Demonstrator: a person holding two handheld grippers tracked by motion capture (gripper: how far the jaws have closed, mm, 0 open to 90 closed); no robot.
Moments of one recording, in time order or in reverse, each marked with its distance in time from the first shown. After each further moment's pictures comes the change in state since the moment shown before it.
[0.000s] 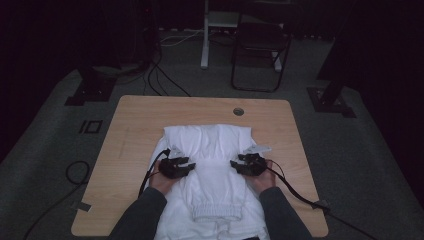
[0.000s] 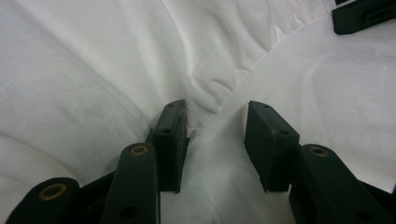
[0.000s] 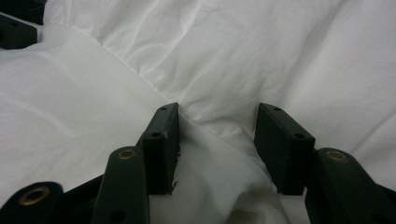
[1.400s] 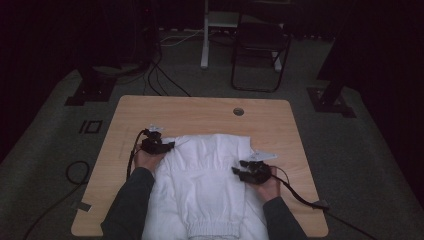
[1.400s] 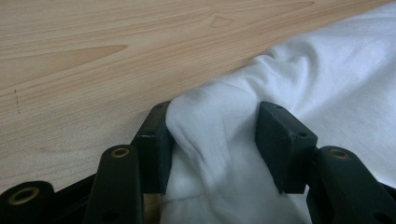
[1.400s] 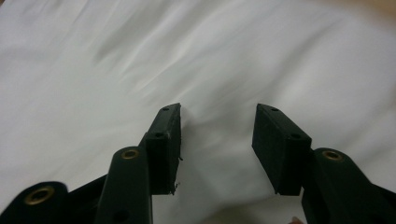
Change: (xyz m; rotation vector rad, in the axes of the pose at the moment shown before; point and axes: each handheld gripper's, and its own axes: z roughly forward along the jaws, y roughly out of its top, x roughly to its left) left arm 0.110 0.025 0.007 0.056 0.189 -0.246; right arm 0.014 -0.001 -0.032 -0.026 0.026 -0.030
